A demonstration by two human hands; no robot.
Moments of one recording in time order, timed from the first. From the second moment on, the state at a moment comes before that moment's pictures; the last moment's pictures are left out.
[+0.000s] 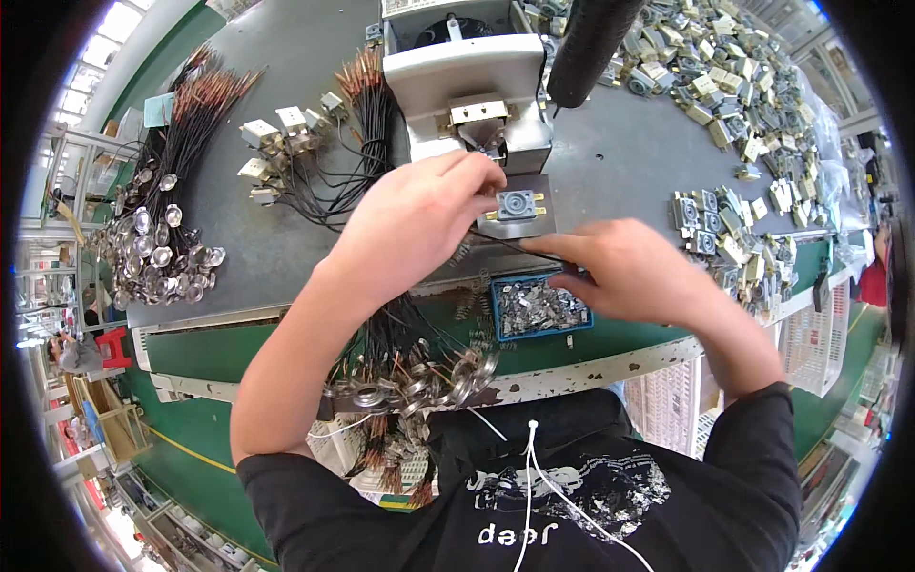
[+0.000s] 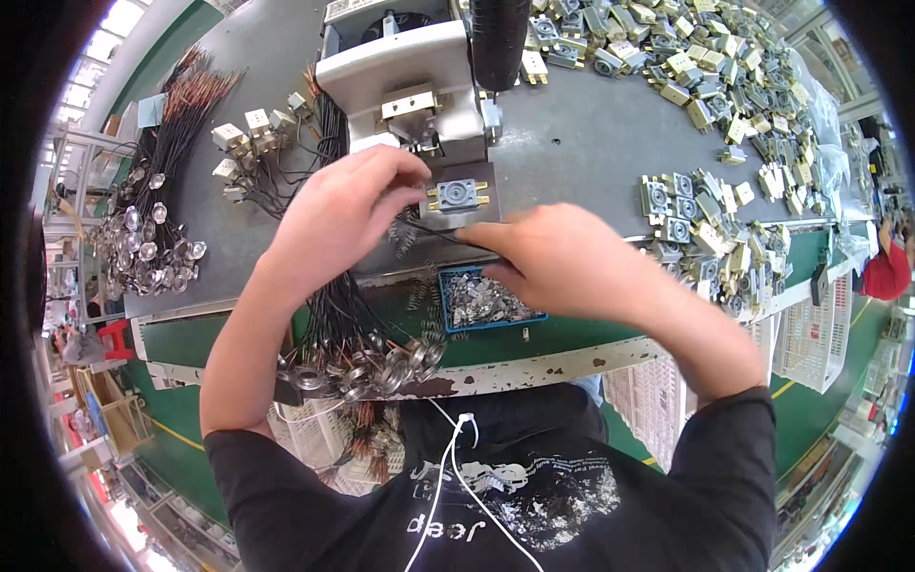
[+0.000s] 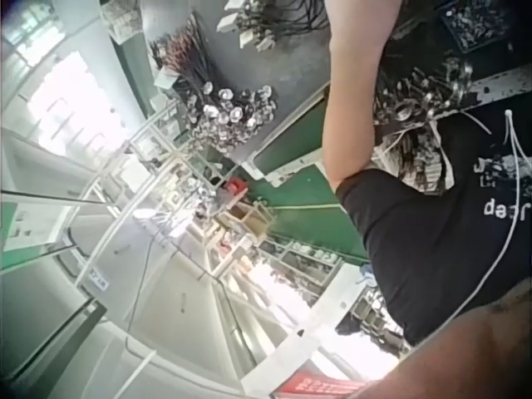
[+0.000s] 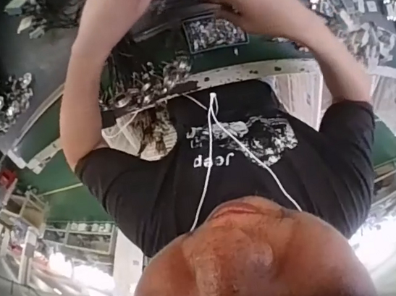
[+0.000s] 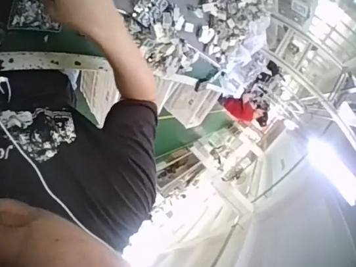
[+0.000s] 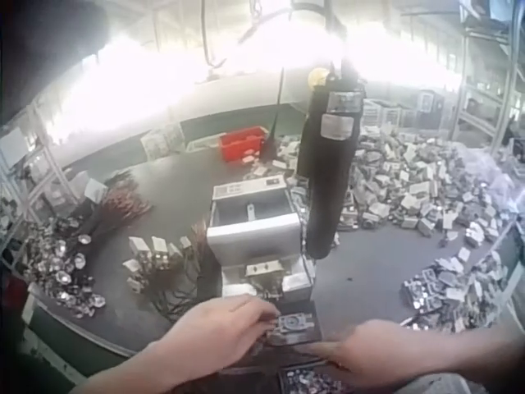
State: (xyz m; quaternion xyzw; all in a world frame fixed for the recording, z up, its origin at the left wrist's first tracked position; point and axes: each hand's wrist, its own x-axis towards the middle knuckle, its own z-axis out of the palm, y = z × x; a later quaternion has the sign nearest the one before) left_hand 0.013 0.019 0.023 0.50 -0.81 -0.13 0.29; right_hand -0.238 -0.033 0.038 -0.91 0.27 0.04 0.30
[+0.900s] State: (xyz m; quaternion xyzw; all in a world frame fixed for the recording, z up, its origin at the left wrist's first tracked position) left_hand 0.013 0.029 0.044 0.44 -0.85 -0.22 0.20; right_hand -0.264 -0.041 0.006 -0.69 0.27 -0.16 0.65
